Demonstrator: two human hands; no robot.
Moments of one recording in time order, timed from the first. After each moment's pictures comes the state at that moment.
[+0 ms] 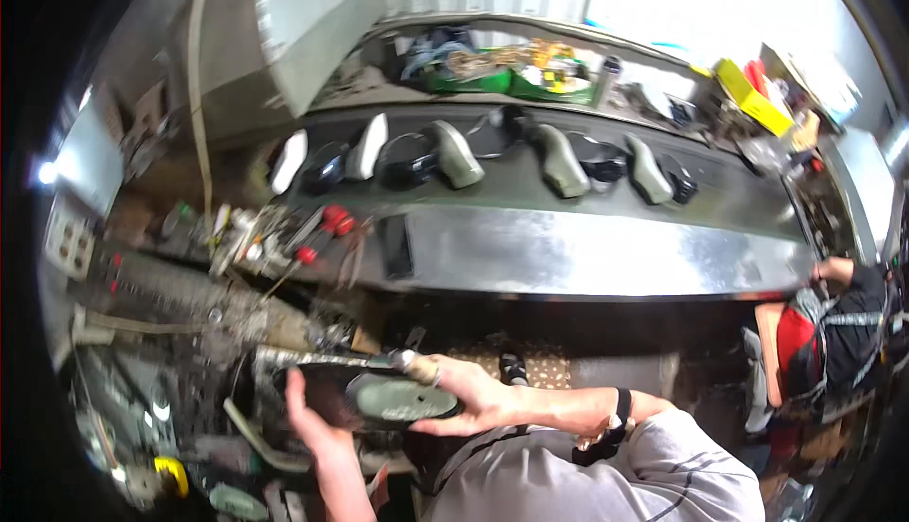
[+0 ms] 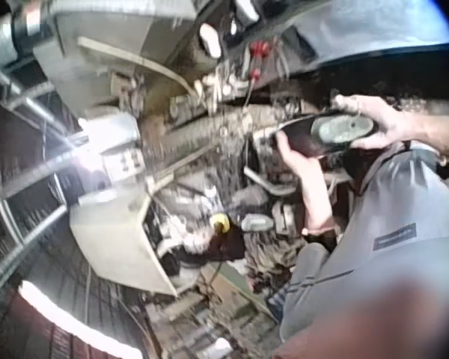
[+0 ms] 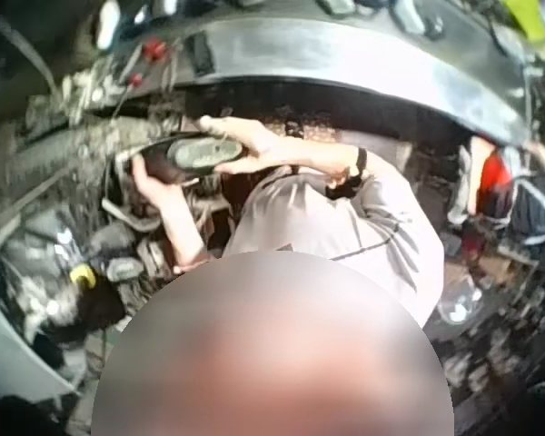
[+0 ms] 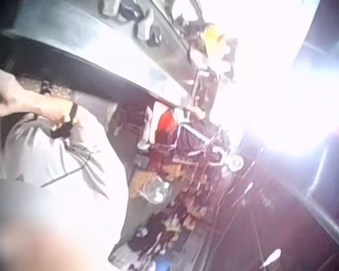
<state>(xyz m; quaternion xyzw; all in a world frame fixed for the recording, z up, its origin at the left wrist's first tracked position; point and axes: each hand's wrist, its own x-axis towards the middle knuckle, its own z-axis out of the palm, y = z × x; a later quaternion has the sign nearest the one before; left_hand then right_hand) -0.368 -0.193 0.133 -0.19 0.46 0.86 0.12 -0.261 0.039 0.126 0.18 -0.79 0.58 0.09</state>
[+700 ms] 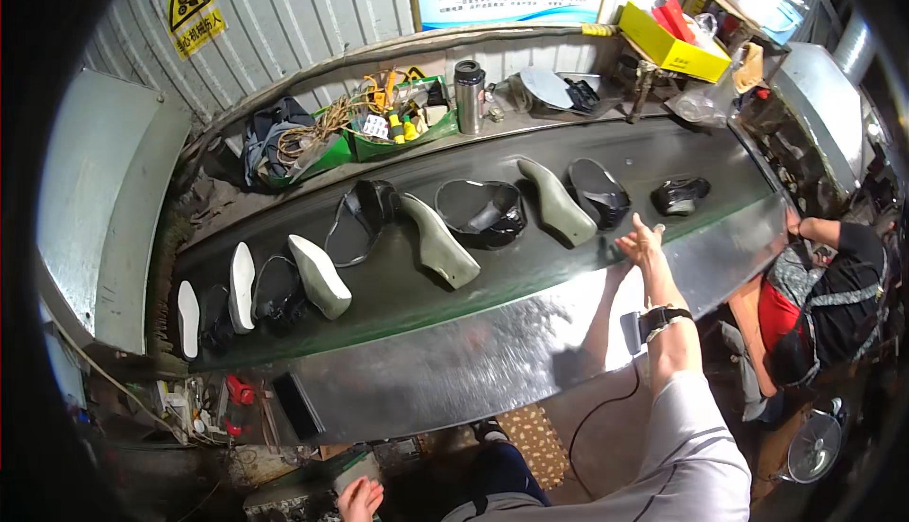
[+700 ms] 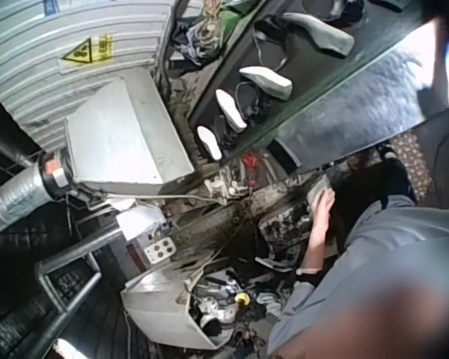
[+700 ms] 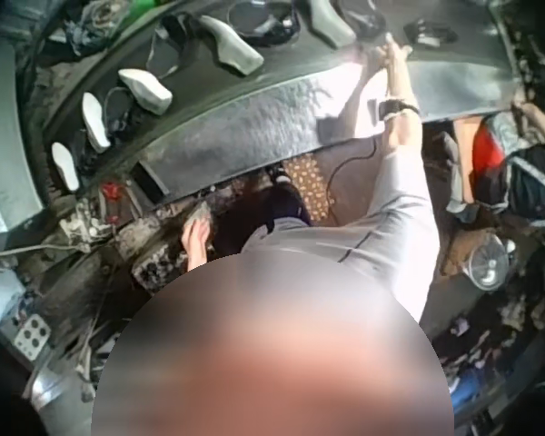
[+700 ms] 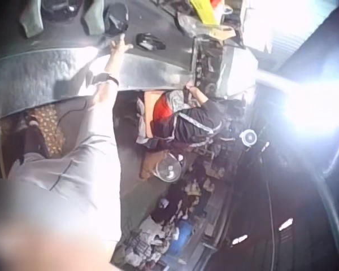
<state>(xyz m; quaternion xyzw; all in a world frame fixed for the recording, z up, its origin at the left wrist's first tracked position) -0.390 -0.013 -0.005 -0.17 0.73 0.52 0.41 -0.081 0.742 -0.110 -0.62 -0.20 0.62 0.44</state>
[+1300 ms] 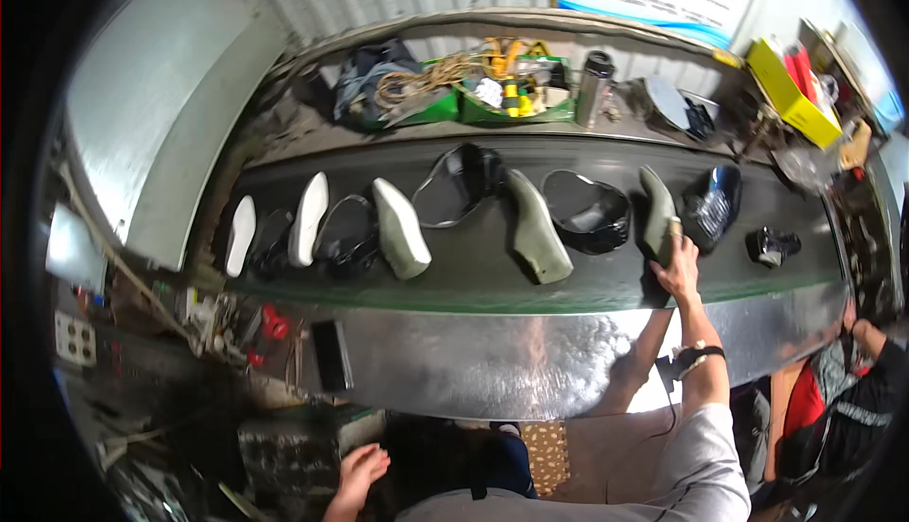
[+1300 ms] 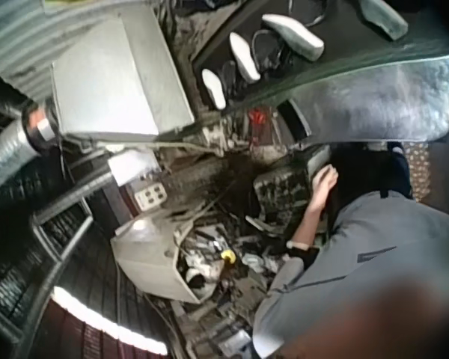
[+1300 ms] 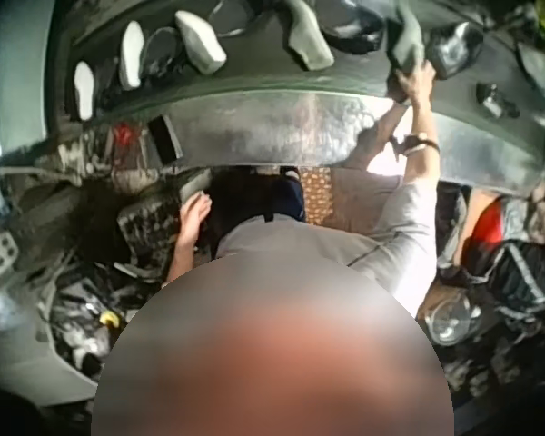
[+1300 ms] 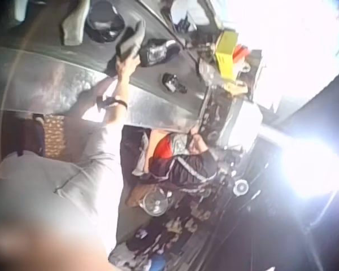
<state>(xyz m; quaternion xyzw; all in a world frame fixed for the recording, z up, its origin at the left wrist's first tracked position) -0.406 -0.020 -0.007 -0.19 0.73 0.50 0.41 -0.195 0.689 -0.098 -0.46 -0.88 0.07 0.13</state>
